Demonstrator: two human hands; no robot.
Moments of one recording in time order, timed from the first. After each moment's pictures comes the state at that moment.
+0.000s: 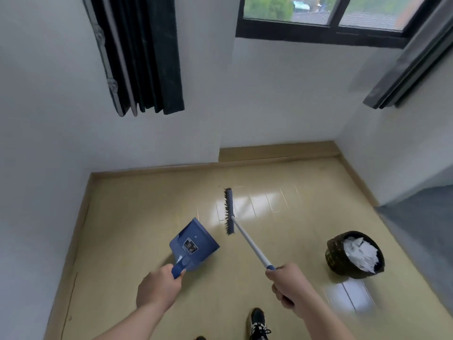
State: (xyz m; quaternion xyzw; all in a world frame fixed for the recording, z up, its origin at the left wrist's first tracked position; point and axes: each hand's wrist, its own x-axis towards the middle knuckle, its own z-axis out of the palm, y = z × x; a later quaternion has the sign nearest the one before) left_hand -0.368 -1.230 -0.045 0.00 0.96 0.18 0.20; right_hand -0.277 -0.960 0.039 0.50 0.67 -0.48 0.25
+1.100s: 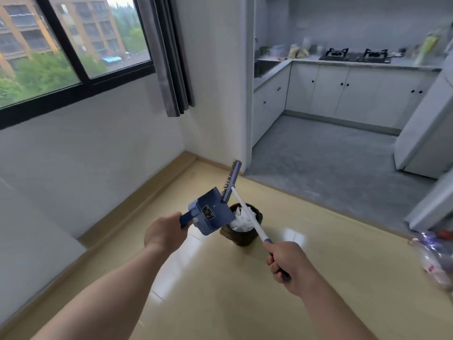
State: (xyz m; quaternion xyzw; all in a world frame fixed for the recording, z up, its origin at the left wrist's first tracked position) left_hand -0.227 -0.738 0.101 0.49 0.87 0.09 0.03; right_hand 0.059 -0.698 0.115 0.61 0.37 -0.67 -0.19
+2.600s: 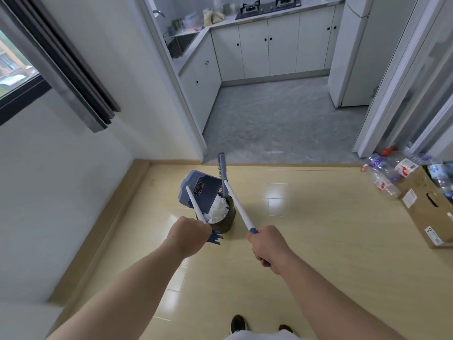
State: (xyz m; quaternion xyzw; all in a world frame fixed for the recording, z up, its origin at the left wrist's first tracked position) left_hand -0.101 -0.611 0.075 0.80 0.47 -0.35 -0.14; right_hand 0.104 -0.637 0.051 0.68 0.35 -0.60 -0.22
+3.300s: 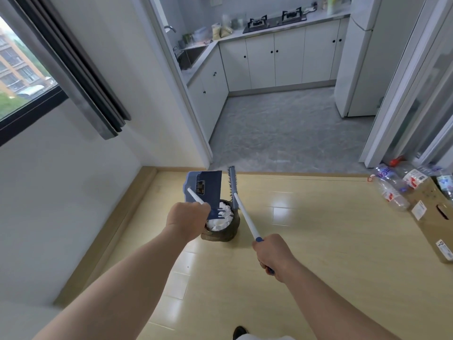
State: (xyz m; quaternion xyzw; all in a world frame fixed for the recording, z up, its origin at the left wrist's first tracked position) left_hand -0.096 -0.589 0.114 0.76 0.58 -0.22 -0.17; right_hand 0.114 -0.637 0.039 0.69 0.34 -0.60 -0.19
